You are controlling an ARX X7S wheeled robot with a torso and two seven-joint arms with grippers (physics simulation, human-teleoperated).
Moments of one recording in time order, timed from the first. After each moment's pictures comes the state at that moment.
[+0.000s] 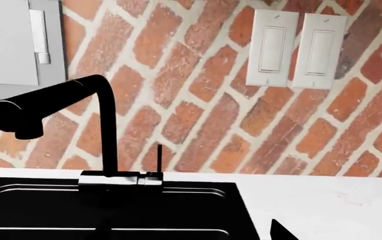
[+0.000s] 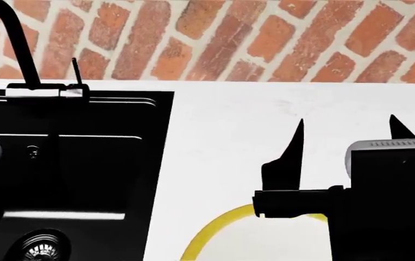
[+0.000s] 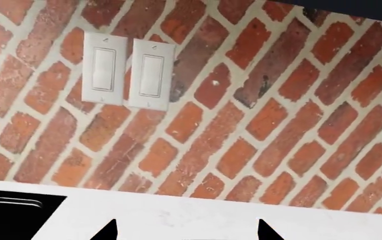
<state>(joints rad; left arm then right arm) -0.46 -0.24 -0.02 0.68 -0.56 -1.03 -0.33 0.58 0.69 -0.16 -0.79 1.04 0.92 0.85</state>
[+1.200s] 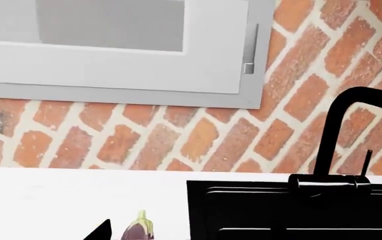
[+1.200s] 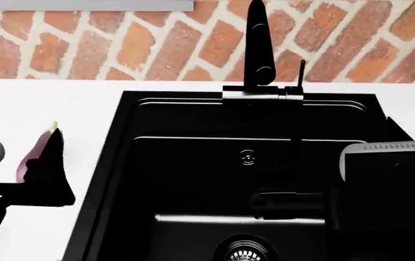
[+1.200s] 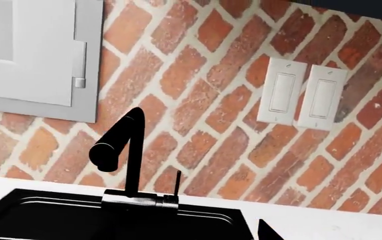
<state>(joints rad) -0.46 -0.26 0.00 0.67 -0.59 -1.01 -0.35 0.57 0.70 -0.20 -0.78 1.01 0.90 0.84</state>
